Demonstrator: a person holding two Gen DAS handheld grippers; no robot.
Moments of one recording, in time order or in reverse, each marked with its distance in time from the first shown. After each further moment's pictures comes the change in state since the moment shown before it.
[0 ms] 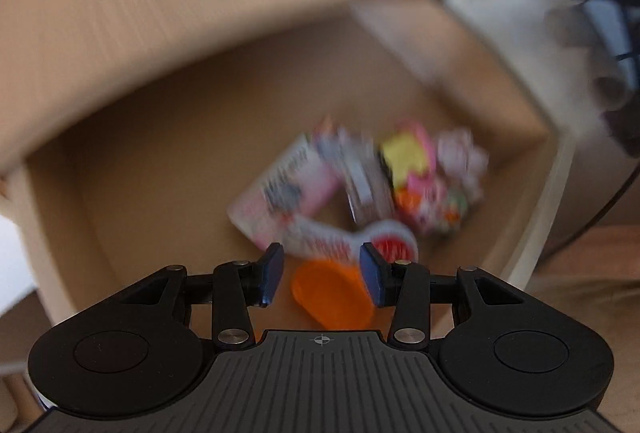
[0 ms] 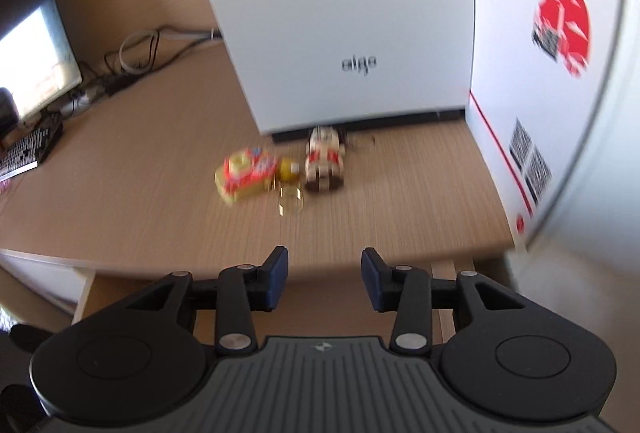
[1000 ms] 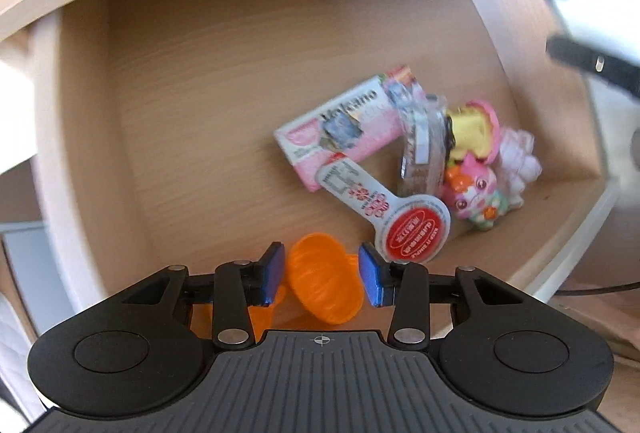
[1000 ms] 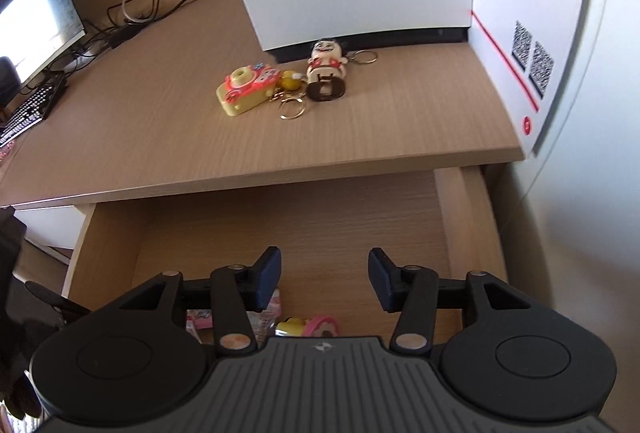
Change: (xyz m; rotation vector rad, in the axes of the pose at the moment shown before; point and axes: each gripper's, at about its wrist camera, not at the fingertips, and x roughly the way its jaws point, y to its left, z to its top) left arm 0.004 0.031 -0.011 -0.331 0.163 0.045; right arm 0.004 -0.008 -0.042 0.012 0.129 0.034
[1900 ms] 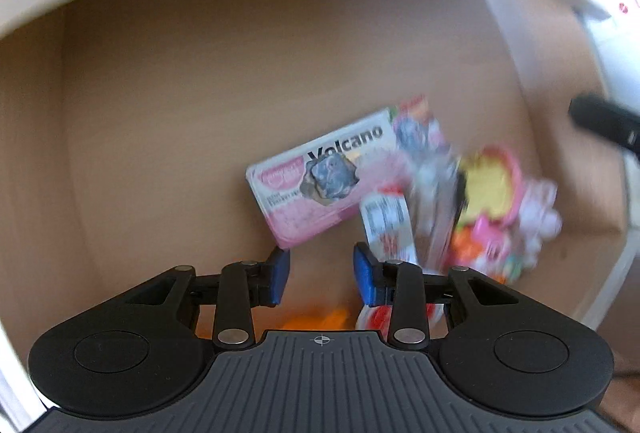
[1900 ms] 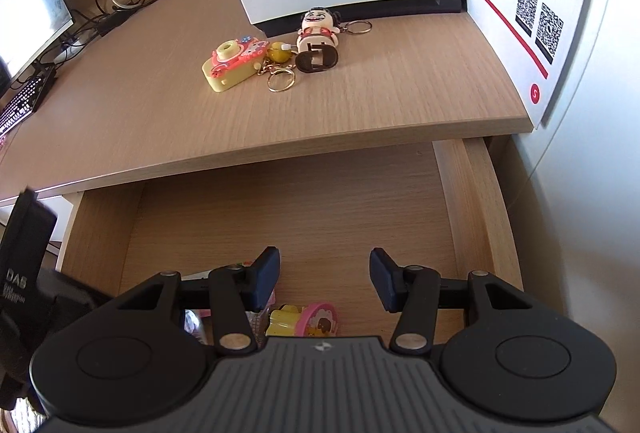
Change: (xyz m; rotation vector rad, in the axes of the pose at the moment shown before) left arm 0.028 -0.010 0.050 -0.019 -0.037 0.013; right arm 0.016 -0.002 -0.008 0.026 0.050 -0.019
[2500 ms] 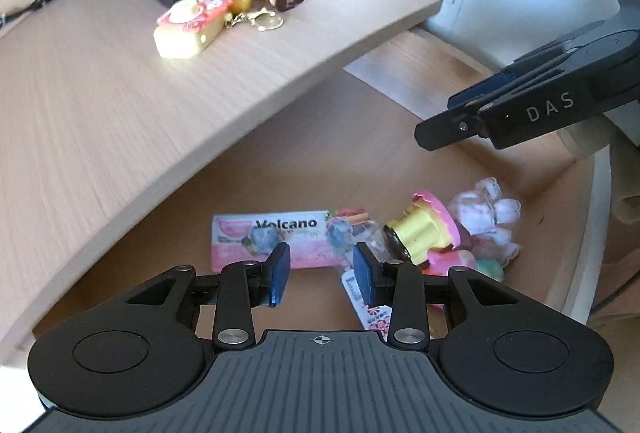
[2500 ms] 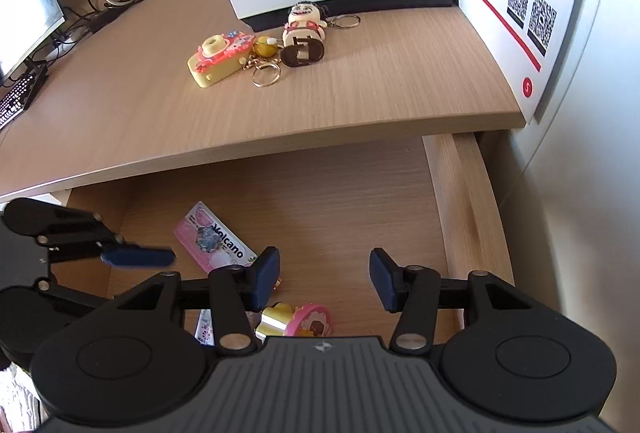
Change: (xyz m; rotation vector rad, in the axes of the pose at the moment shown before) left arm -0.054 -0.045 -0.025 0.547 -0.328 0.066; right arm 0.007 -0.006 -0.001 0.001 0.008 -0.025
